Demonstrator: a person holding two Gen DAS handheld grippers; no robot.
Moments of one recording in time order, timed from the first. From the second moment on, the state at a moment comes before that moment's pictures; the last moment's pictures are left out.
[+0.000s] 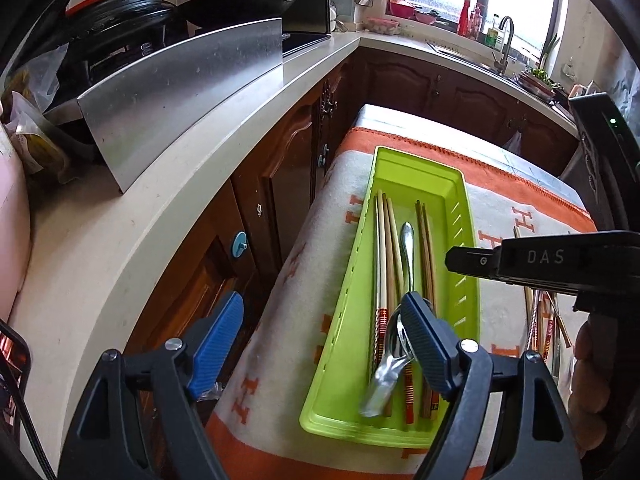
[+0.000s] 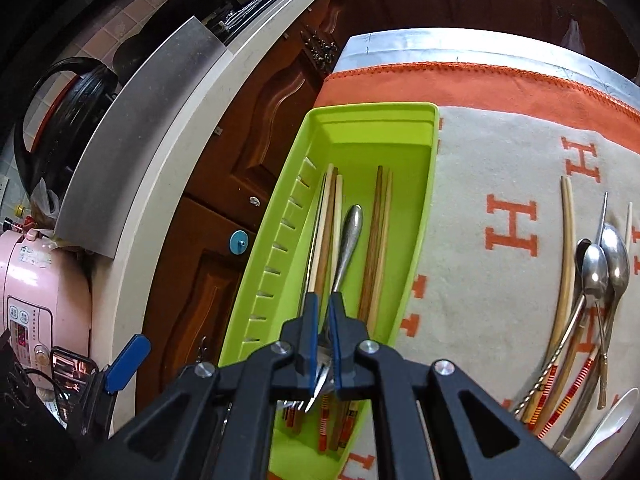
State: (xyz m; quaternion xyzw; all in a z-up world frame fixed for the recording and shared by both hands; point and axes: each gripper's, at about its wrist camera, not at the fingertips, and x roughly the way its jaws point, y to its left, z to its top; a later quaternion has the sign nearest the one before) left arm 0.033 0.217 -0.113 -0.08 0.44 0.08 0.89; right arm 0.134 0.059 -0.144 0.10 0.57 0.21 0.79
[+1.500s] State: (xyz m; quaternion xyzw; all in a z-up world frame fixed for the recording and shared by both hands) left arm 0.099 0.011 -0.159 0.00 0.53 -0.11 0.84; right arm 0.058 -0.215 -0.171 0.18 0.50 0.07 0.85
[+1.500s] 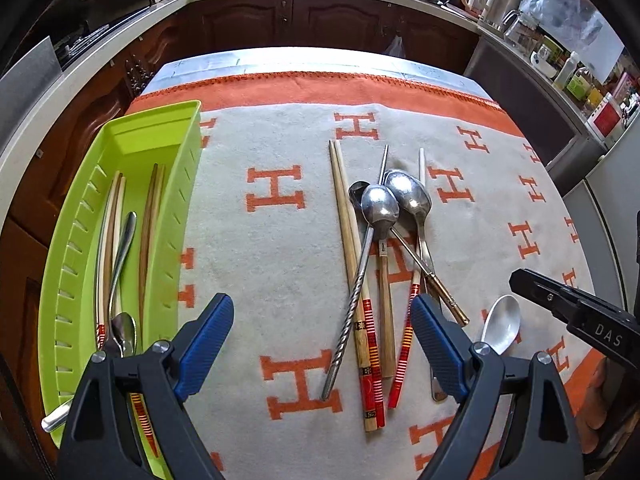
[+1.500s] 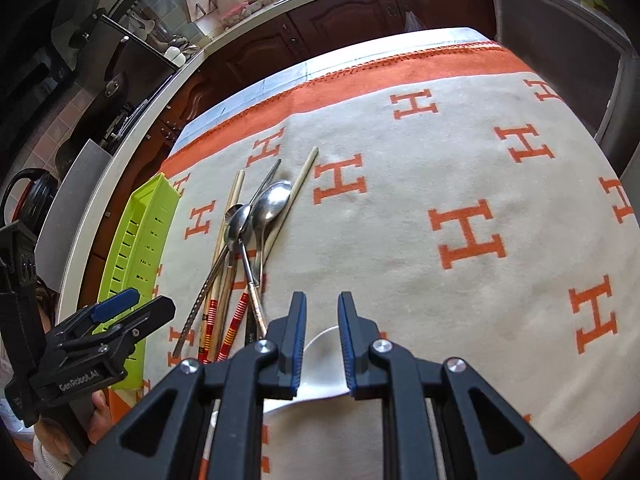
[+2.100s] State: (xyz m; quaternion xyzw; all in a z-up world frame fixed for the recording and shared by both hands) left arm 0.120 -0.013 -0.184 0.02 0.56 -0.12 0.82; right arm 0.053 -0.238 -0.186 0.20 0.50 0.06 0.84
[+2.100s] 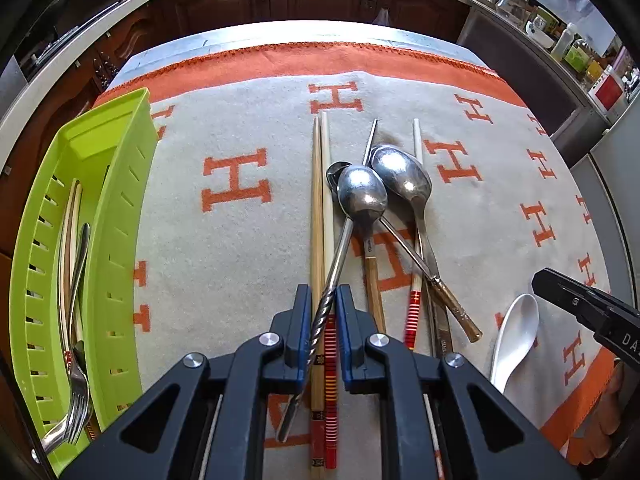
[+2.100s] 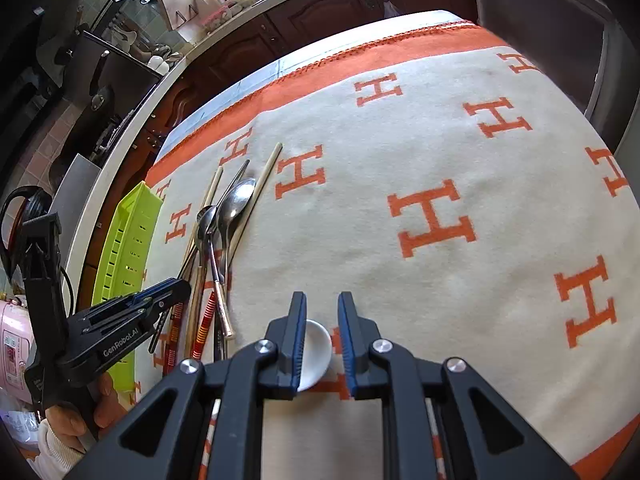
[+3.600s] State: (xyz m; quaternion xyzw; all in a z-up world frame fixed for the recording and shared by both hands) left arm 0.047 0.036 -0.143 -0.04 0.49 -0.08 0.87; right arm 0.019 -0.201 -0.150 0.13 0.42 0.10 0.89
